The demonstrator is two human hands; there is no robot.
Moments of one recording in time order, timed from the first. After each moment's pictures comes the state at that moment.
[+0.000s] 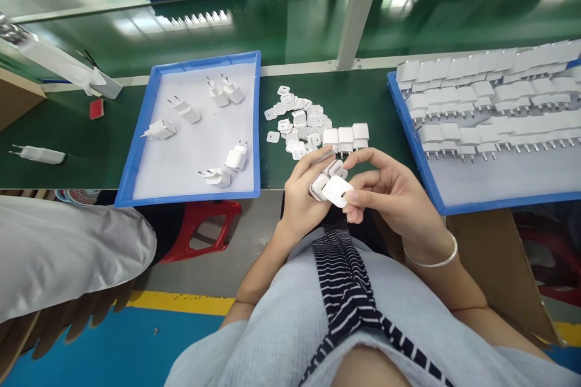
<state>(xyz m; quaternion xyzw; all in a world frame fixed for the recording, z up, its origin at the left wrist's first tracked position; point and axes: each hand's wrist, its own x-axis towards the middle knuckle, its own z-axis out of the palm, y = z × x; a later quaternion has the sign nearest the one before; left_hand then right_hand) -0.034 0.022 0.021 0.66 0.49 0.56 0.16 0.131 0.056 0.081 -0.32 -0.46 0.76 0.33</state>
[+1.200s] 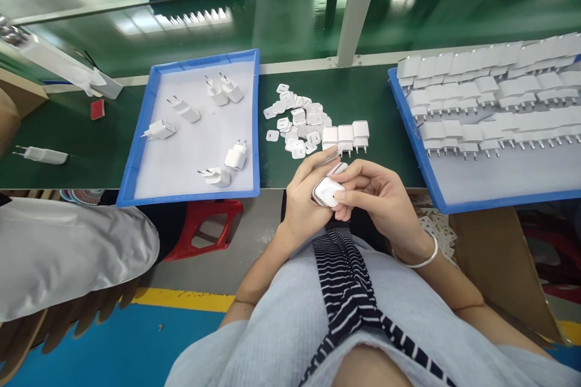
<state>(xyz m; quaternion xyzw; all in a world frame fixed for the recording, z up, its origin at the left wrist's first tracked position) -0.028 0.016 0.023 0.65 0.48 0.56 0.17 0.122 0.046 0.064 -0.31 -0.45 0.75 0.37</state>
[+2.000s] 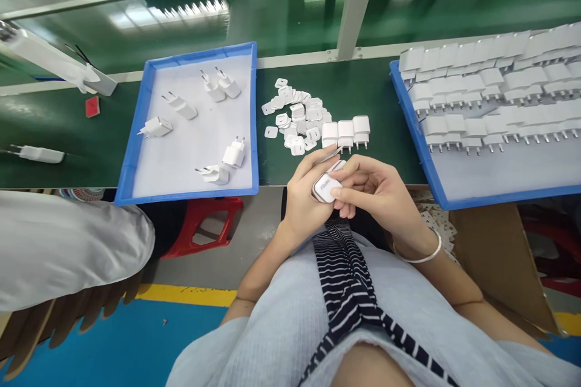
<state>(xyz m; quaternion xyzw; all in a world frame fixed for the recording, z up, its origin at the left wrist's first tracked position) -0.025 0.016 0.020 0.64 0.49 0.55 0.20 0.124 0.049 0.066 -0.36 -0.51 0.71 0.33</state>
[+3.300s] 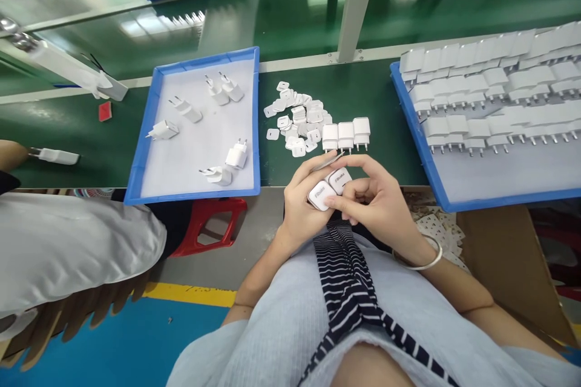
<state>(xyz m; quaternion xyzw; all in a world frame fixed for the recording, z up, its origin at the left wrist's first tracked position) -0.027 0.011 0.022 0.64 0.49 0.56 0.19 0.122 0.037 0.064 -0.41 -0.57 0.63 0.34</state>
